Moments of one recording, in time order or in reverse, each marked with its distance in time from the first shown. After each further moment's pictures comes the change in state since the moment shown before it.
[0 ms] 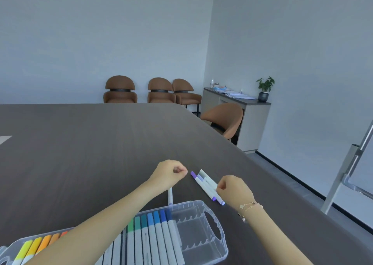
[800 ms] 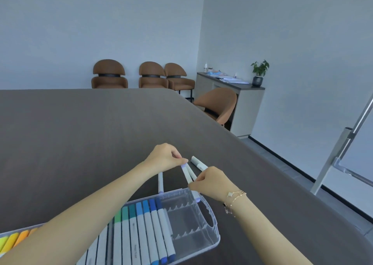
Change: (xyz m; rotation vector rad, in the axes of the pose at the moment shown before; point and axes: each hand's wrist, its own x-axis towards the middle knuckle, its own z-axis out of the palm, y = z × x) left_hand 0.025 0.015 0.008 0.046 -0.098 -0.118; right_hand -0.012 -0.022 0.005 0.227 -0.220 -0.075
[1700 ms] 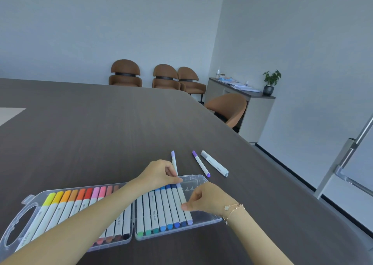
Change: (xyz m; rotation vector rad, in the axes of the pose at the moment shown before) left_hand -0.097 -0.043 0.001 -0.055 -0.041 0.010; right_hand -0.061 -0.006 0.041 -0.099 -0.272 -0.093
